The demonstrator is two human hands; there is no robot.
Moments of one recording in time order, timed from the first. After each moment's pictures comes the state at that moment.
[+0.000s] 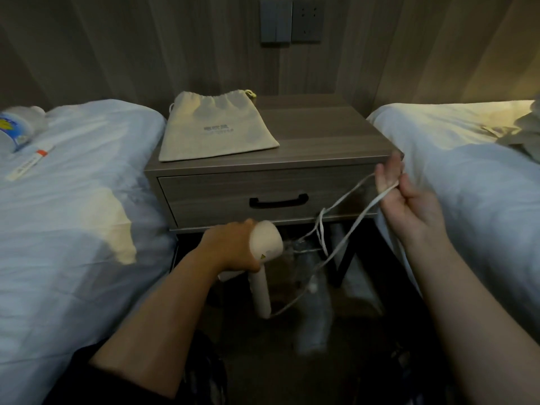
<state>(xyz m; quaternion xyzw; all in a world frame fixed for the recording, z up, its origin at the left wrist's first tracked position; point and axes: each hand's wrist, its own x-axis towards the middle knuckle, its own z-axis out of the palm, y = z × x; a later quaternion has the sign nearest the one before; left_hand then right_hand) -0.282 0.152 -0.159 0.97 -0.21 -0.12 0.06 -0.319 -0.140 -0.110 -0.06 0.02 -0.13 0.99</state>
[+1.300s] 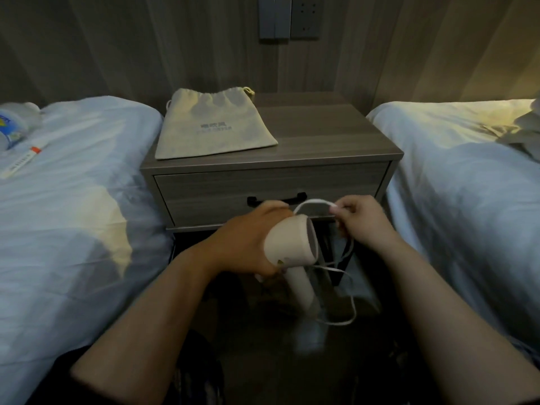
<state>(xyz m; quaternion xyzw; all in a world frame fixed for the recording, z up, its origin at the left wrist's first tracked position) -0.305 0.137 -0.128 0.89 -0.40 -0.08 0.22 -0.317 -0.100 -0.139 -0.90 0.07 -0.08 0.43</state>
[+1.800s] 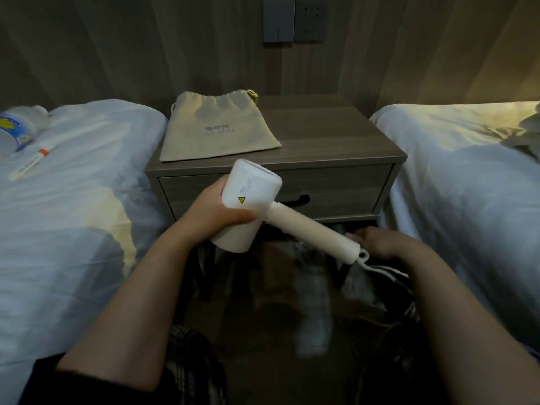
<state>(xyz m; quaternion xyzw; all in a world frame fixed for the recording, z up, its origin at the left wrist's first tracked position) -0.285 0.169 -0.105 0.84 -0.16 -0.04 0.52 -0.322 -0.127 -0.146 -0.95 0.10 0.24 0.19</state>
